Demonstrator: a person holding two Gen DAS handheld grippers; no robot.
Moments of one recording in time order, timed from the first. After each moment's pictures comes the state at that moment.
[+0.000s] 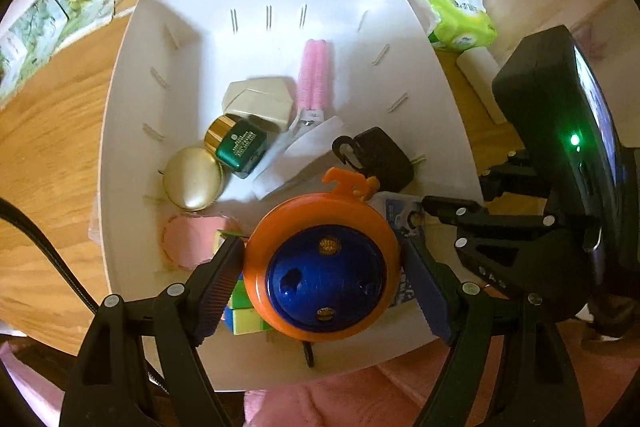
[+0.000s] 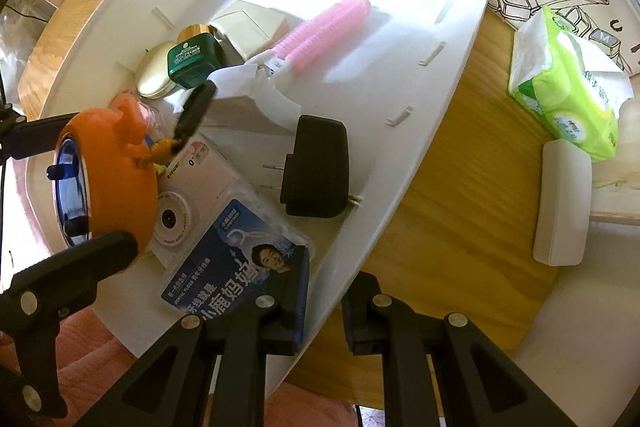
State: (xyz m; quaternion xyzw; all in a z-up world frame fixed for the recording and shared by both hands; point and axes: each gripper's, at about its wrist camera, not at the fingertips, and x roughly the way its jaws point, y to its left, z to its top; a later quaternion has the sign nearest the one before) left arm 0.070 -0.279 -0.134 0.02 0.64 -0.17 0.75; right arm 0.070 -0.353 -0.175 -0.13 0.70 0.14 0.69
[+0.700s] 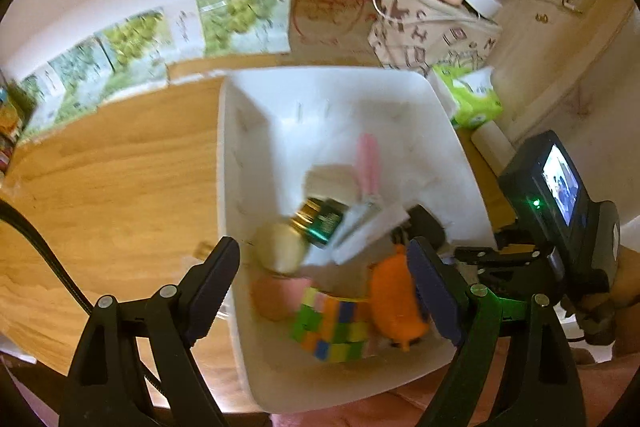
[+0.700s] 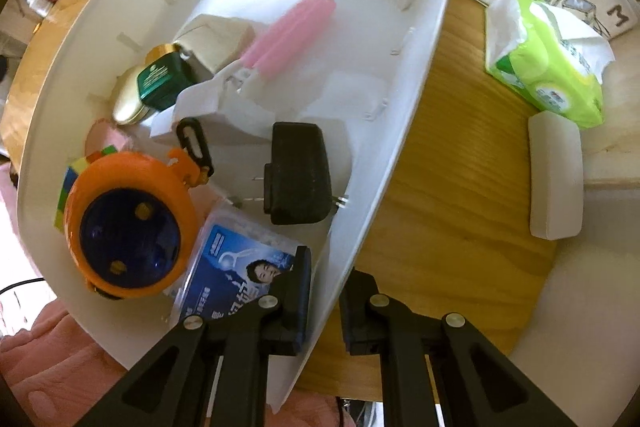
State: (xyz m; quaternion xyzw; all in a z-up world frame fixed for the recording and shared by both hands) left arm 0.085 -0.214 -0.080 0.01 0.54 -0.17 0.83; right arm 0.087 -0.370 -0.186 -0.09 0.71 0.07 0.69
